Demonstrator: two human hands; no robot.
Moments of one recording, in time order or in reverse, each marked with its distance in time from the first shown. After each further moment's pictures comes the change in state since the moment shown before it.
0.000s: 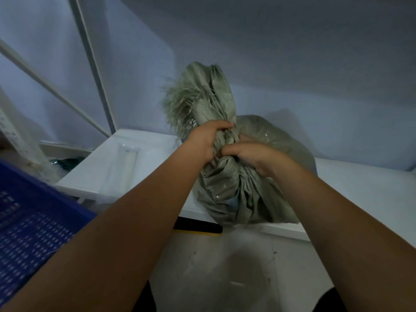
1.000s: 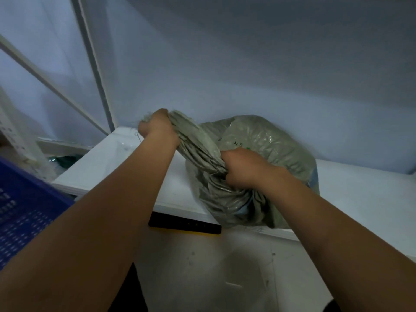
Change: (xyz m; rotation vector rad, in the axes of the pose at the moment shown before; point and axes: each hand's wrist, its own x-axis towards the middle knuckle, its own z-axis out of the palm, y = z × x) left_hand 0.003 0.038 -0.077 -0.107 0.655 0.161; right_hand -0.012 0.010 0.012 -1.297 -0.010 -0.261
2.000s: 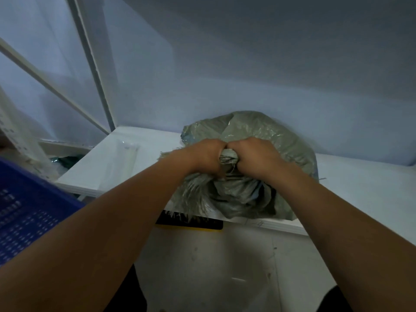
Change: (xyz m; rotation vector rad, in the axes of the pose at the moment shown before) left_hand -0.047 -0.061 0.026 1.450 -0.848 0.814; right_hand -0.006 0.028 0.004 -0.075 0.224 0.024
